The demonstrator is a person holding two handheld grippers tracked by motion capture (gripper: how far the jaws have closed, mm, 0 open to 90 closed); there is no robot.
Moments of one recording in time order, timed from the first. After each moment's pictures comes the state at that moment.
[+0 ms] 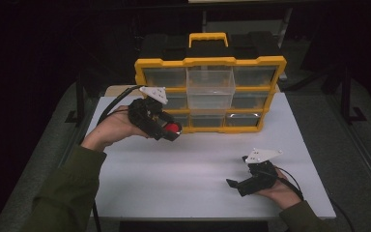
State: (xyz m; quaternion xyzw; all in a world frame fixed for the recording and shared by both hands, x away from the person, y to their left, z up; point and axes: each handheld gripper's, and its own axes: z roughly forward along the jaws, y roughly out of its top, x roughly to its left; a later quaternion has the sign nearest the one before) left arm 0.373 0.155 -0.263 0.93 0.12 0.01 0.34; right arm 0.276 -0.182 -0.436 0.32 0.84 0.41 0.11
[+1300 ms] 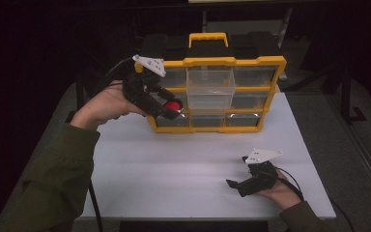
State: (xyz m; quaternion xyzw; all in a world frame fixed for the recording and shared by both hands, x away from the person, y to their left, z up) left arm 0.380 0.149 -0.193 0.93 0.11 0.03 0.36; right arm 0.274 -0.182 -0.435 0.32 0.84 0.41 0.11
